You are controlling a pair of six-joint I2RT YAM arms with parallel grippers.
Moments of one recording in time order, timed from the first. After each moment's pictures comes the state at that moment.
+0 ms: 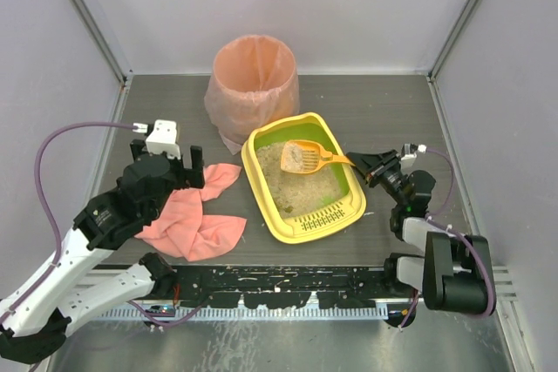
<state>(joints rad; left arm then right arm) -0.78 0.74 1.04 -0.71 -0.61 -0.25 -0.11 1.14 0.17 0.99 -0.66 1.42</state>
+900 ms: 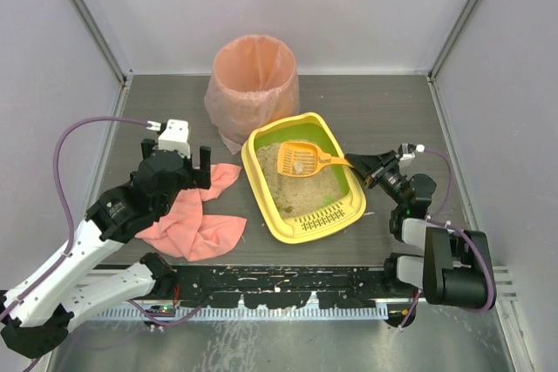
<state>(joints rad) -0.78 0.78 1.01 -0.72 -0.61 -0.26 -0.12 1.23 0.13 1.21 -0.75 1.53</state>
